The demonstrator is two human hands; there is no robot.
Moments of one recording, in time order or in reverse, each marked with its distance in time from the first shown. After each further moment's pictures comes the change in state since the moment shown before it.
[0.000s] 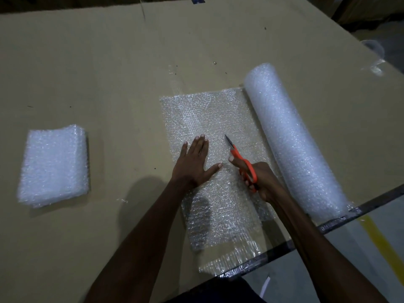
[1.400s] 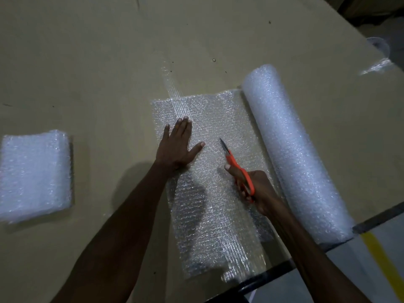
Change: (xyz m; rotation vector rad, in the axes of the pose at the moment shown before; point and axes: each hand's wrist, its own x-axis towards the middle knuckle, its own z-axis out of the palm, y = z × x) left_hand 0.067 -0.056 -0.015 0.026 0.044 -0.069; right_hand 0.019 -0.007 0.002 0.012 -0.021 0.019
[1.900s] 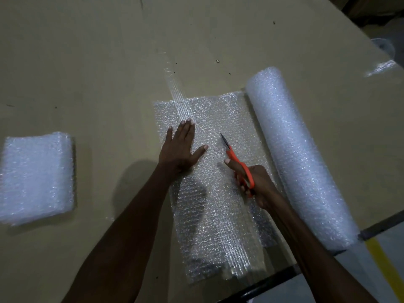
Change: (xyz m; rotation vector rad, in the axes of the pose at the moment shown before) left_hand 0.000 0.000 0.000 -0.013 -0.010 -0.013; right_hand 0.013 -0.020 0.008 -0.040 -0.006 0.006
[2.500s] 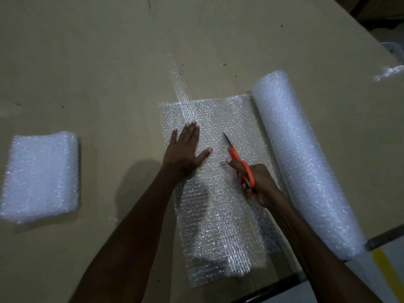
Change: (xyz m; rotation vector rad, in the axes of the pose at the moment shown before) left_hand -0.002 0.002 -0.003 -0.023 -0.004 -0.008; right_hand 0.015 -0.005 0.006 0.030 -0.011 -0.029
